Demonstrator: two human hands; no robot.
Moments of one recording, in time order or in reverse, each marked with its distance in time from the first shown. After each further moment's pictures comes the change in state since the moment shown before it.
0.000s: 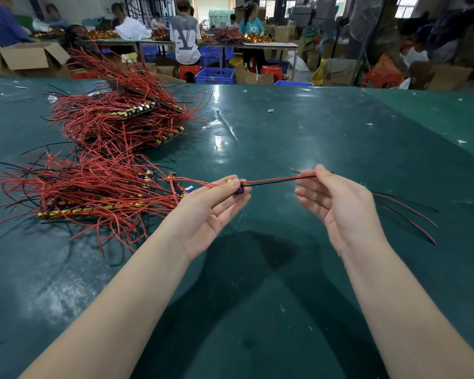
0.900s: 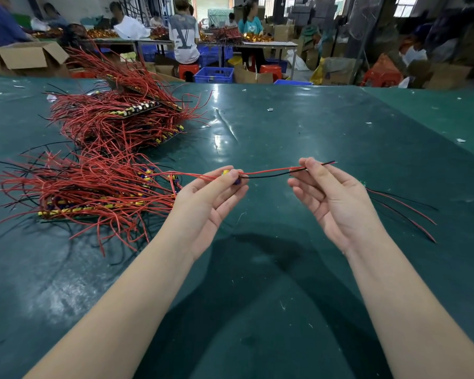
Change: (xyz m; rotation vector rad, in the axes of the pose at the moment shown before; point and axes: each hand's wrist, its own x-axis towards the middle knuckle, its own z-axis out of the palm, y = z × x) left_hand 0.002 -0.001 0.001 0.013 -0.023 0.189; right_hand 0.004 -0.002 0.005 0.202 -0.206 0.001
